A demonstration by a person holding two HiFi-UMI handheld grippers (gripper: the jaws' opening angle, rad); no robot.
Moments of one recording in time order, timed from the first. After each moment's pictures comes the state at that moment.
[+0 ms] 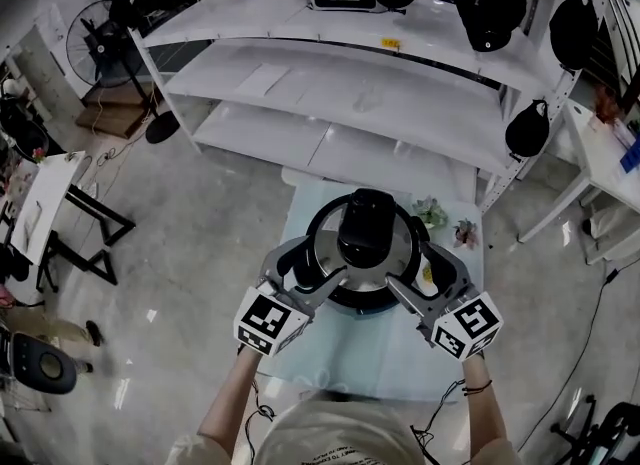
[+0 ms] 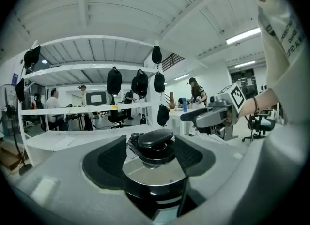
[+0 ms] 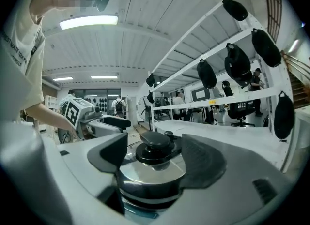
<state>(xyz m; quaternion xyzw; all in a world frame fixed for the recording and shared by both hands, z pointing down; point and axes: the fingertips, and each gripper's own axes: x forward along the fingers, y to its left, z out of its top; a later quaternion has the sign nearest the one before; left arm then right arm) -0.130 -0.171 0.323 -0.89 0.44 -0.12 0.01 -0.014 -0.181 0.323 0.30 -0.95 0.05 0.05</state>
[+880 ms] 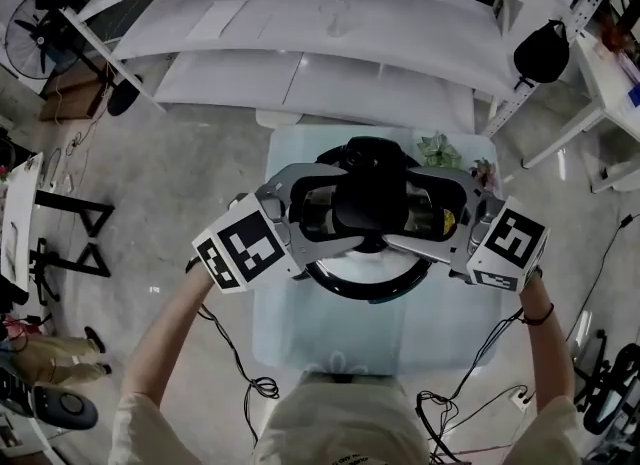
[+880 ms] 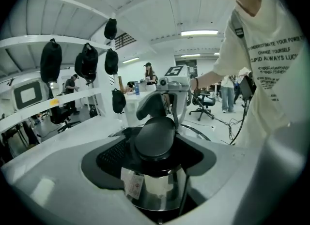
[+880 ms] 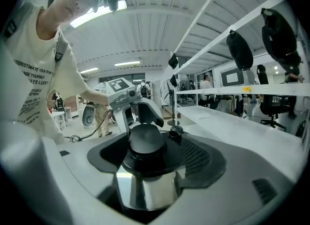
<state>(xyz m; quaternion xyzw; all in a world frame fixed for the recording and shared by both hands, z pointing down) -0.097 -0.226 0.351 -0.96 0.11 -0.25 0.05 -0.074 -0.231 0.341 0.12 -0.98 0.04 0.15</state>
